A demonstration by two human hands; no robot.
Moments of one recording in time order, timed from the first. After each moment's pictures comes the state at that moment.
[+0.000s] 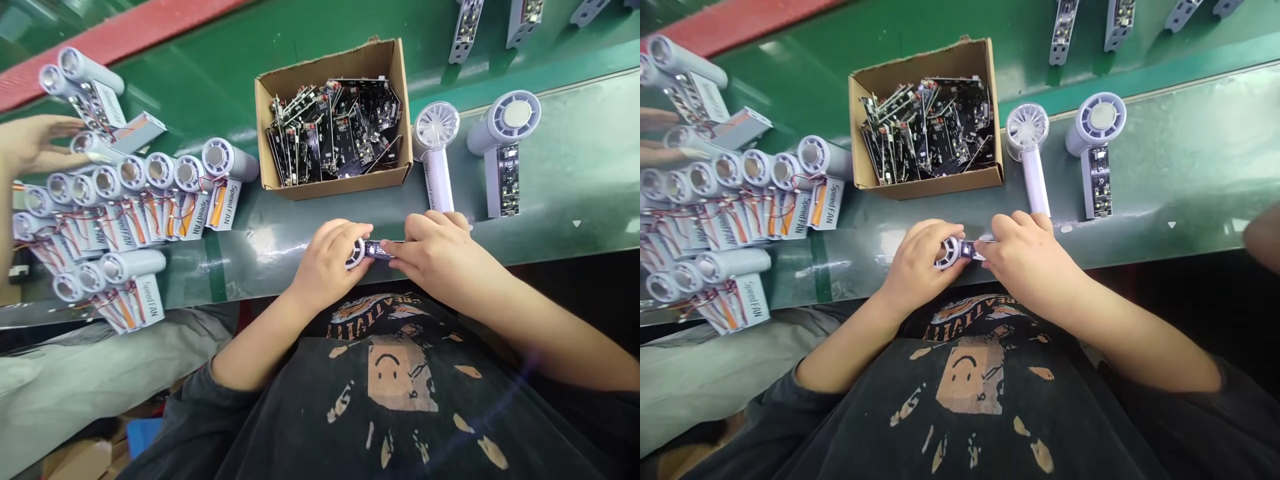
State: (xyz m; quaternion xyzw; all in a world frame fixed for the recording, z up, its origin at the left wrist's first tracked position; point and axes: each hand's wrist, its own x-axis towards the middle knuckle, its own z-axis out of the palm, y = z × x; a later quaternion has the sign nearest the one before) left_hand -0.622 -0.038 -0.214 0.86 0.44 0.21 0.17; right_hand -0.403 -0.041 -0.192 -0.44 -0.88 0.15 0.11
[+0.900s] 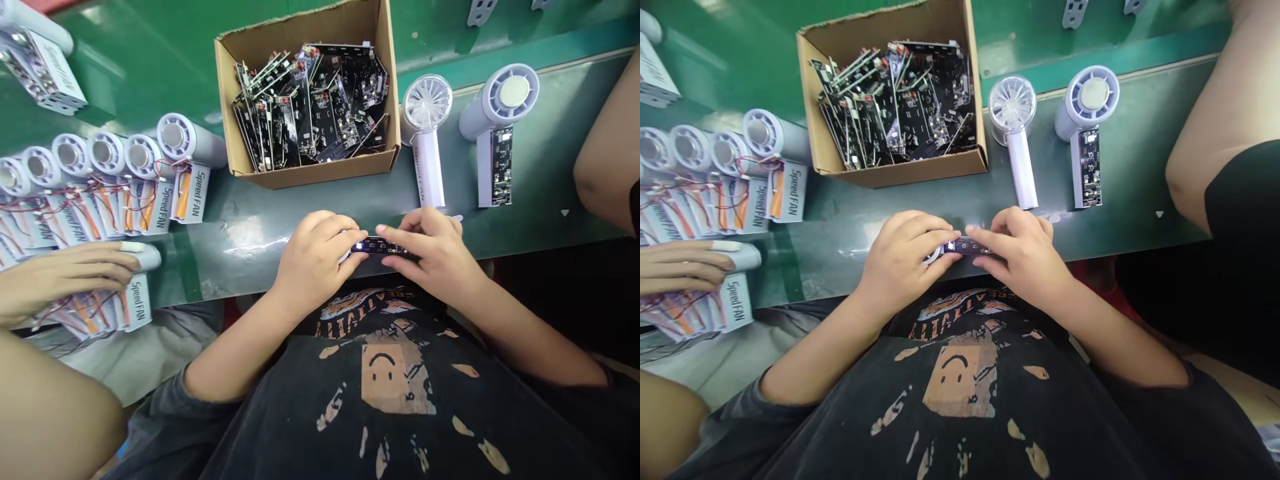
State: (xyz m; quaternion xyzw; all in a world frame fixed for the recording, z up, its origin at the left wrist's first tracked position) left_hand -0.613 -0.036 -0.202 0.88 0.43 0.14 0.17; right_hand -0.388 -0.064 -0.223 -0.51 -0.79 0.24 0.24
